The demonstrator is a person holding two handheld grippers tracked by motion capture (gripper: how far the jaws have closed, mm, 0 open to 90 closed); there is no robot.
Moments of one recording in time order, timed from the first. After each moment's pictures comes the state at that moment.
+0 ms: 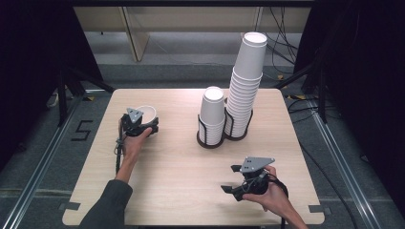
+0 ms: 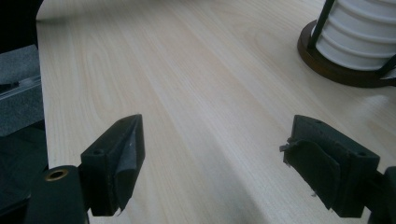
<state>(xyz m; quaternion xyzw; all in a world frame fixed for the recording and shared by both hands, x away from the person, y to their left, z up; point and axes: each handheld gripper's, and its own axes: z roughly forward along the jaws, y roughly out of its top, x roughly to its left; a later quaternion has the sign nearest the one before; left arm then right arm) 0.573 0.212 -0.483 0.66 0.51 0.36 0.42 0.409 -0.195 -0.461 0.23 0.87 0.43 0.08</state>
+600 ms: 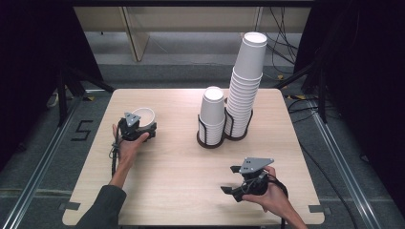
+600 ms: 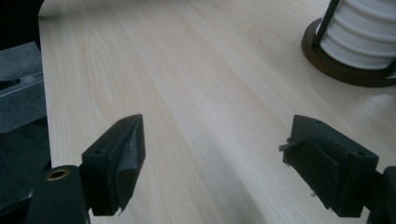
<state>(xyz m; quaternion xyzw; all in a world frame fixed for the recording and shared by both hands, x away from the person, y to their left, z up) 0.560 0.225 -0.491 0.67 0.51 0.32 0.42 0.408 -0.193 -0.461 0.23 0.87 0.43 0.07</state>
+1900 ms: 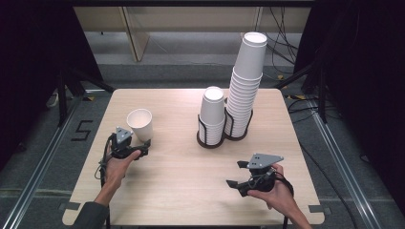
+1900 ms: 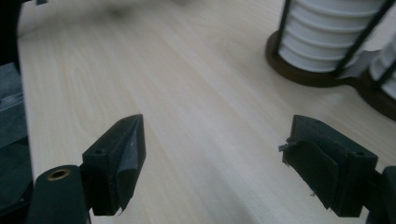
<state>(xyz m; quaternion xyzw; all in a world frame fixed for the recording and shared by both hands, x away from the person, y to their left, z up) 0.481 0.230 -0.474 0.70 0.50 0.30 0.41 0.411 -0.211 -0.452 0.28 0.85 0.44 0.10</state>
